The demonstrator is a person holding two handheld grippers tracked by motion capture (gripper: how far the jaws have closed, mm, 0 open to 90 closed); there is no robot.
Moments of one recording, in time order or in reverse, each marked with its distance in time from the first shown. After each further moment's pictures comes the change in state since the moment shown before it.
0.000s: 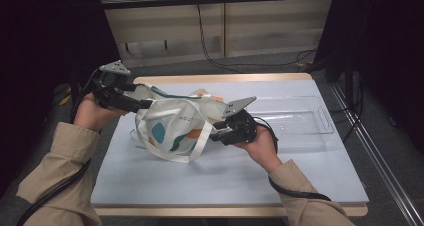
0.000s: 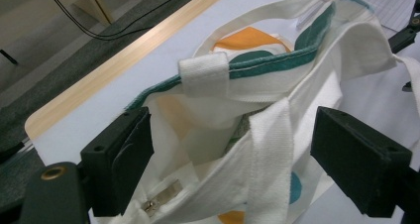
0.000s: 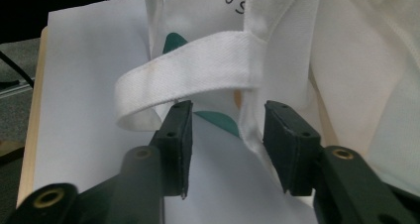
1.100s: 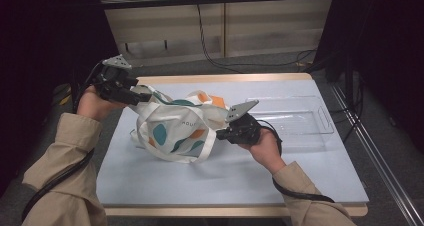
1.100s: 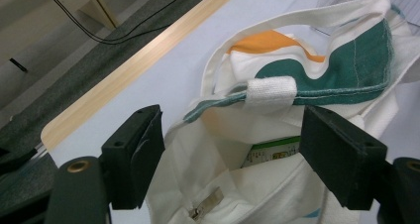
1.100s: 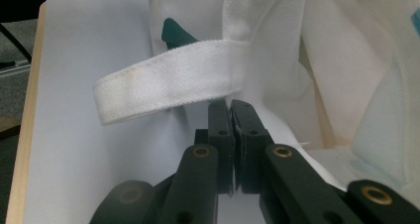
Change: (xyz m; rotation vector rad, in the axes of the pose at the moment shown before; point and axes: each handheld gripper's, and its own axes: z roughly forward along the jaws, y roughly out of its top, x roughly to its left) left arm 0.017 0.006 0.009 0.002 0.008 0.035; right arm 0.001 -0.010 -0.005 0.034 0.000 -0.052
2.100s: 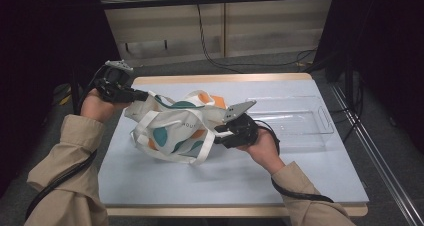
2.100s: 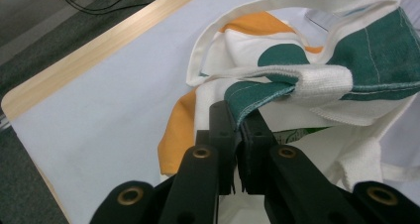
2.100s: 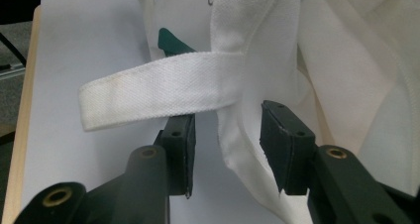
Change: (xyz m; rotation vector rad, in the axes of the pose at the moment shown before) left arm 0.001 -0.007 0.011 0.061 -0.050 -0.116; right arm 0.003 0.003 0.006 -0.018 -0.004 0.005
